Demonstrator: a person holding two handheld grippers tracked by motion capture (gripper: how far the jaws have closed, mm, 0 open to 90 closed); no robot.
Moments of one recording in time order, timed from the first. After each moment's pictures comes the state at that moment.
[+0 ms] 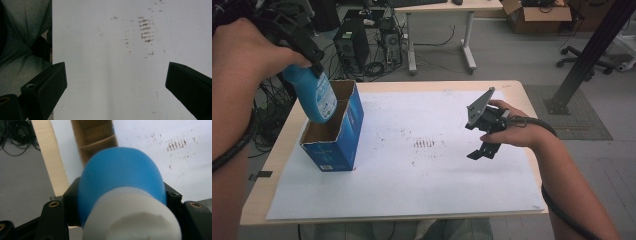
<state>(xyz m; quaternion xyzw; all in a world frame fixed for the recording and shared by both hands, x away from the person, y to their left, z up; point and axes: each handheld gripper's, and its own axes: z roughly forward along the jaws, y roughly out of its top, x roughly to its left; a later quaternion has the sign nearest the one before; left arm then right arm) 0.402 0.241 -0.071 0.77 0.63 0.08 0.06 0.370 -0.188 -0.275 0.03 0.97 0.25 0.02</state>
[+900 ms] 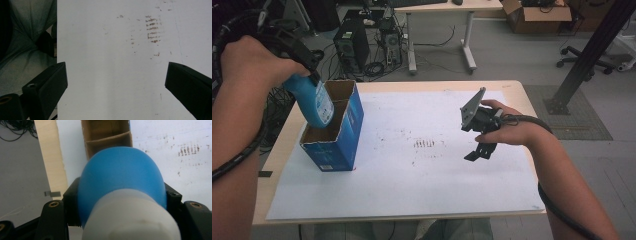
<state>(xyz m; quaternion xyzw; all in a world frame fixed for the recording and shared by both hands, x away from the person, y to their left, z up) 0.419 0.261 -0.114 0.74 0.67 0.06 0.05 0.369 -0.175 -0.272 0.01 0.98 0.22 0.00</state>
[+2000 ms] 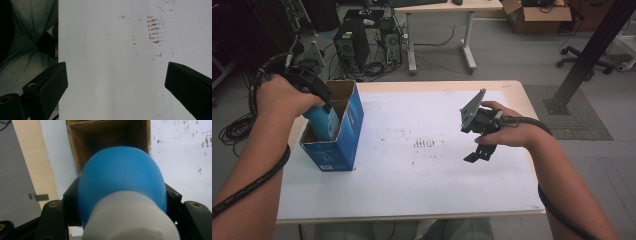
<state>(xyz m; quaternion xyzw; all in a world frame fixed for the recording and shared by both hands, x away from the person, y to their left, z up) 0.430 0.263 -0.205 0.75 0.66 0.03 0.02 0.366 -0.174 -0.274 0.02 0.97 0.22 0.00</state>
